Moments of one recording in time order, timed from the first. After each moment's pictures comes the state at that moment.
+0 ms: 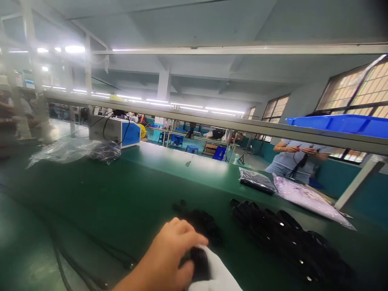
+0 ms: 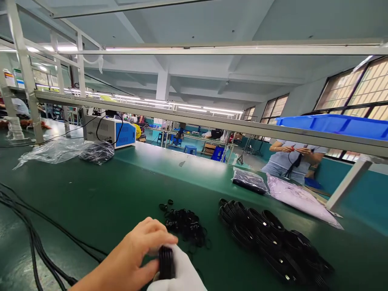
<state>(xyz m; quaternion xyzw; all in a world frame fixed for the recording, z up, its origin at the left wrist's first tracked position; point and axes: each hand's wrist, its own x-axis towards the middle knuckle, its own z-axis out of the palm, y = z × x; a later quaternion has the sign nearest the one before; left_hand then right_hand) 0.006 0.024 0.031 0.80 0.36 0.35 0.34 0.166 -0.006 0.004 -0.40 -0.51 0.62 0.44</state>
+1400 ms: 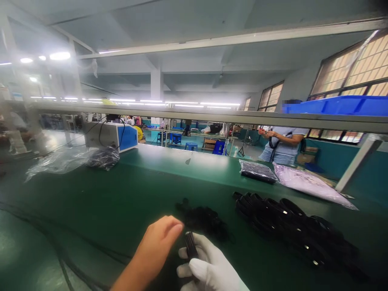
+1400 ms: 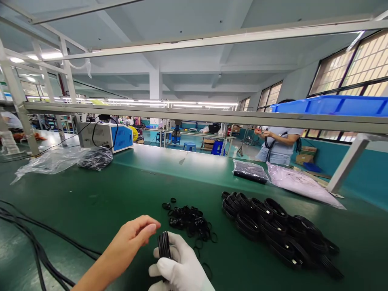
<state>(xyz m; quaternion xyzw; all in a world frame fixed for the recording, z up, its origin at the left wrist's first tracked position) -0.009 0.048 0.011 0.70 0.47 0.35 0.41 0.153 0.002 -0.025 -0.36 -0.40 0.70 0.47</state>
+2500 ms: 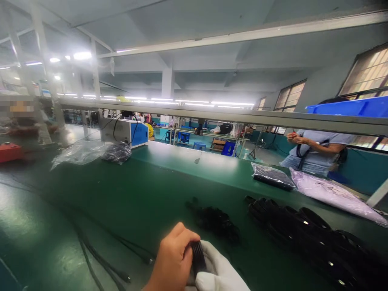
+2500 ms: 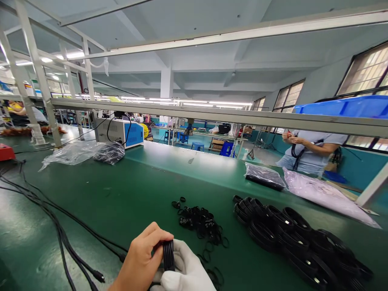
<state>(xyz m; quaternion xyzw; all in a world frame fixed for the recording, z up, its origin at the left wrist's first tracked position) 0.002 0.031 -0.027 0.74 0.43 0.46 0.26 0.144 0.001 -0.030 -0.28 -0.39 0.76 0.44</state>
